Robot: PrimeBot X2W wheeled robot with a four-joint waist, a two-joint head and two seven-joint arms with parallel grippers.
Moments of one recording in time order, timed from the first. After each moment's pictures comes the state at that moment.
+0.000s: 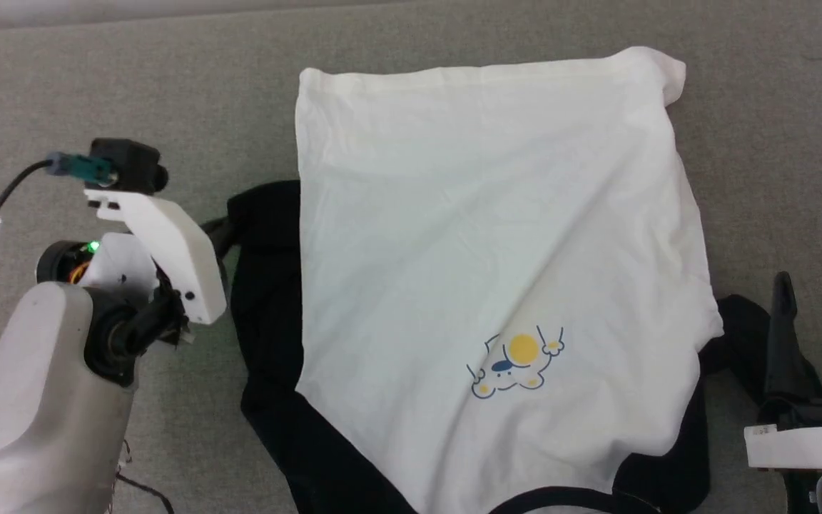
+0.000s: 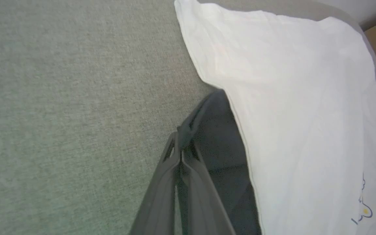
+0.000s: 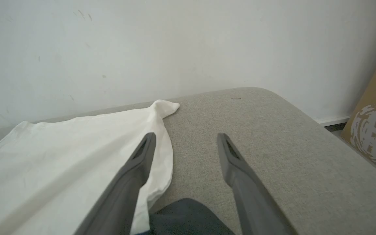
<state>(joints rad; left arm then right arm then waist) -0.53 0.40 -0.22 0.20 -0.71 -0.10 0.66 0.05 -0.05 -0.19 -0.10 0.24 0.13 -0.26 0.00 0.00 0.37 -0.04</state>
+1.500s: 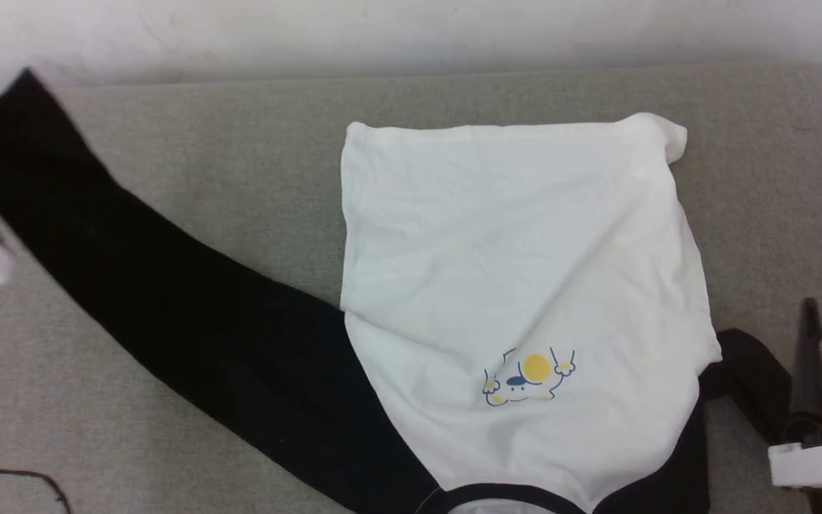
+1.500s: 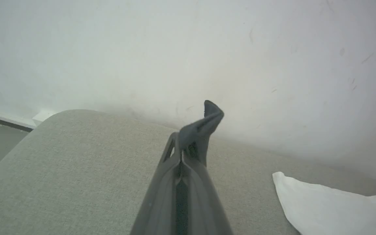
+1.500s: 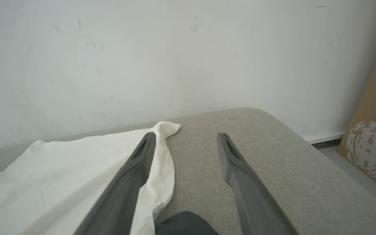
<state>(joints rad) -0.43 0.55 0.13 0.10 -0.70 0.07 0.35 0.09 -0.05 -0.24 -0.08 0.24 0.13 -0.26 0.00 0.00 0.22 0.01</state>
